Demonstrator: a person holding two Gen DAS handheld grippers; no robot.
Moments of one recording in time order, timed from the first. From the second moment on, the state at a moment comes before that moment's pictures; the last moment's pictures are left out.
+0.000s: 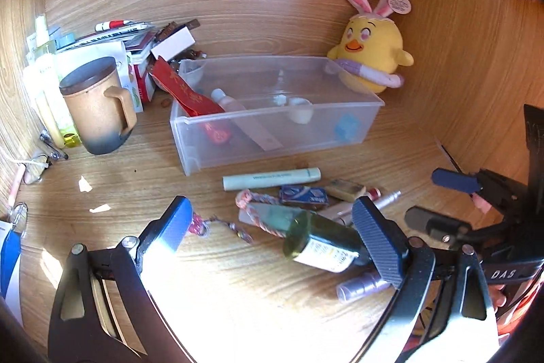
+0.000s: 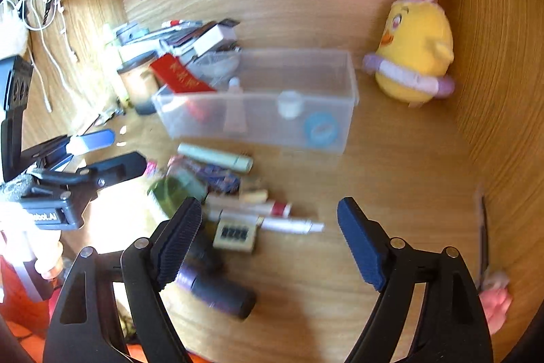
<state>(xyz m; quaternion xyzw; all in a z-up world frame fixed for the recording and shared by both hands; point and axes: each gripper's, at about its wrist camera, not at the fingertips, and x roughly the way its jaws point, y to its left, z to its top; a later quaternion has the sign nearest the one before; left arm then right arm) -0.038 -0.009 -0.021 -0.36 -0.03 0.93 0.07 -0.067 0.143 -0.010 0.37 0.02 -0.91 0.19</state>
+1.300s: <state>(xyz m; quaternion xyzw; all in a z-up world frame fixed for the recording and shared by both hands) -0.037 0.024 -0.061 -0.40 -0.02 0.91 0.13 -0.040 0.134 -0.055 0.42 0.00 -0.88 0.23</state>
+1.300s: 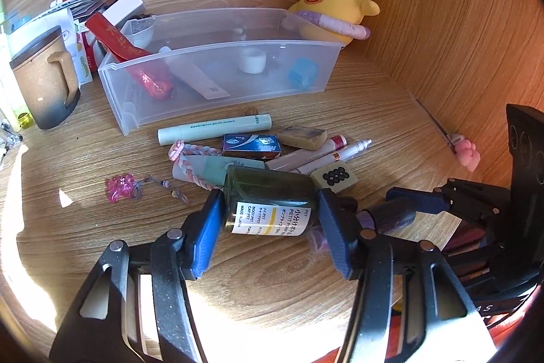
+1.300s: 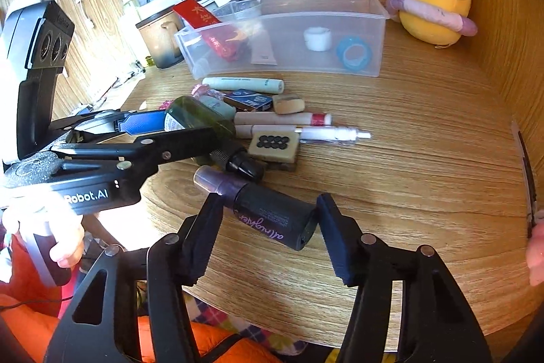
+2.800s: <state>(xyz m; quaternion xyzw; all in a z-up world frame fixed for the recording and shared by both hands) -0.029 -0.023 -0.014 -0.34 -0.10 0.93 0.07 -0.049 0.120 -0.014 0.37 0.01 -0.88 0.29</state>
